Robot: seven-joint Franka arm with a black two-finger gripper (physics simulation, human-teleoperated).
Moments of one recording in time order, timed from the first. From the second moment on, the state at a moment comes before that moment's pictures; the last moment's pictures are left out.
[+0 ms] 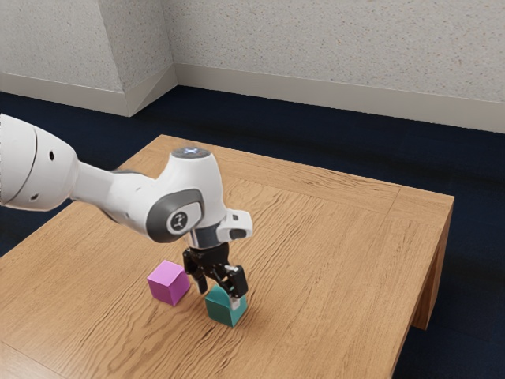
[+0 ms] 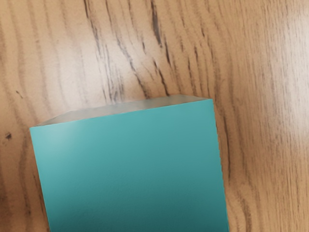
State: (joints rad) arm 0.06 0.16 -0.33 -2.24 -0.07 2.31 -0.06
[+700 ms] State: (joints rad) arm 0.06 0.24 -0.32 -2.21 0.00 2.35 -0.11
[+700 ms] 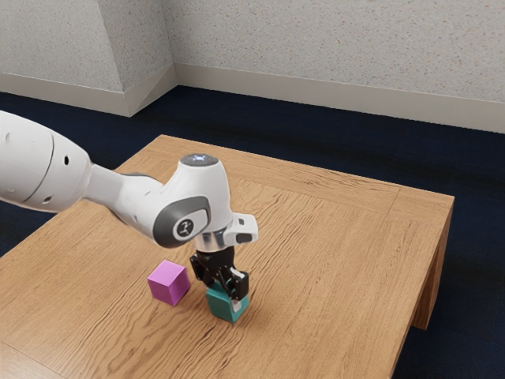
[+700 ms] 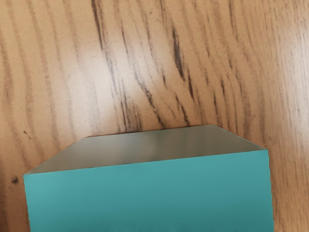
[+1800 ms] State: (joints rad) arm 0.12 0.09 -0.18 -2.19 0.08 2.18 -0.01
